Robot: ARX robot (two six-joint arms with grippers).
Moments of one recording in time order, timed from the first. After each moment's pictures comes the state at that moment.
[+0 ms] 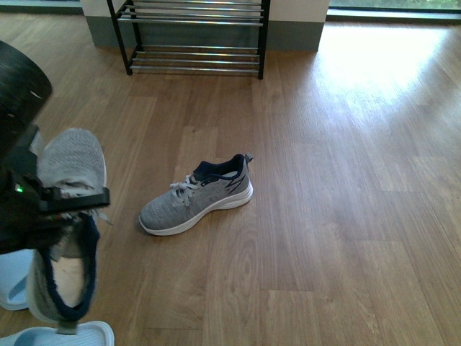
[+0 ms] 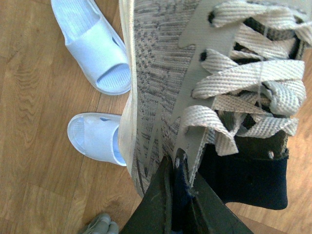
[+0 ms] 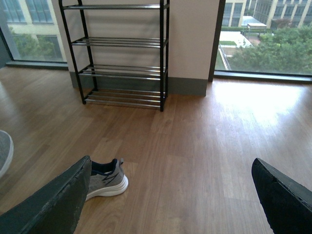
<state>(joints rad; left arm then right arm) -0.23 1.79 0.76 -0.14 -0.27 -0.42 0.00 0.00 0.02 0.00 0.00 0.00</state>
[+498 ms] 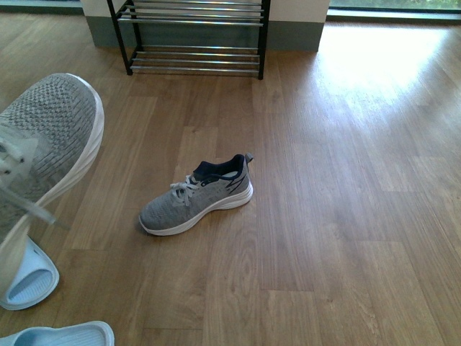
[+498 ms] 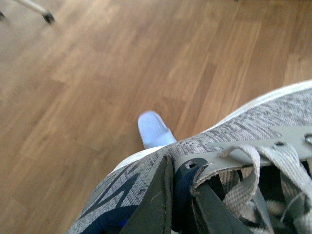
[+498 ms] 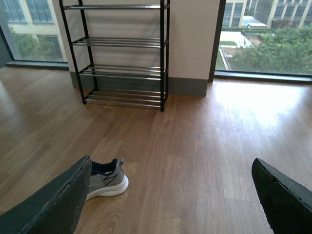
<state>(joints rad) -0.40 0.93 0.37 -0.09 -0.74 -0.27 0.00 0.00 0.02 0.00 0.00 0.00</state>
